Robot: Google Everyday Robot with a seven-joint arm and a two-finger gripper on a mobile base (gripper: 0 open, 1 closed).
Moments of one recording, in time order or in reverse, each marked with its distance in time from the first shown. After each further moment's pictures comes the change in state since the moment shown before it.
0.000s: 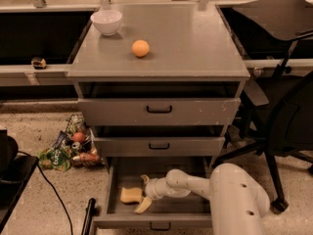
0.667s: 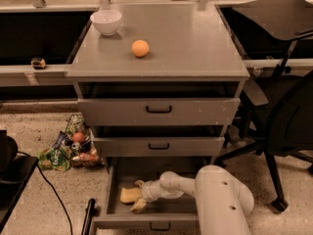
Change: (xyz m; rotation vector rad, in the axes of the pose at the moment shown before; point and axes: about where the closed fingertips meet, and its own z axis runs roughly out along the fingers) arm 0.017 -0.001 0.048 -0.021 0.030 0.011
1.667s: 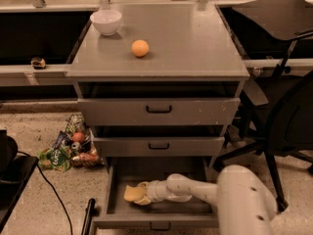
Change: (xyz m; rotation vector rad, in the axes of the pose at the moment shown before) arm -0.016 0.004 -0.044 0.097 -0.015 -0.070
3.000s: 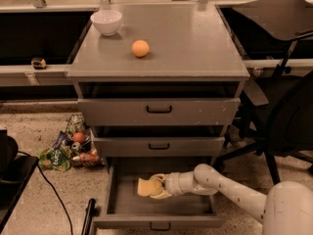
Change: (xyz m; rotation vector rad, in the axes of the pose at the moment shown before) arm -0.039 -0.001 -0.145 -0.052 -0.179 -0.154
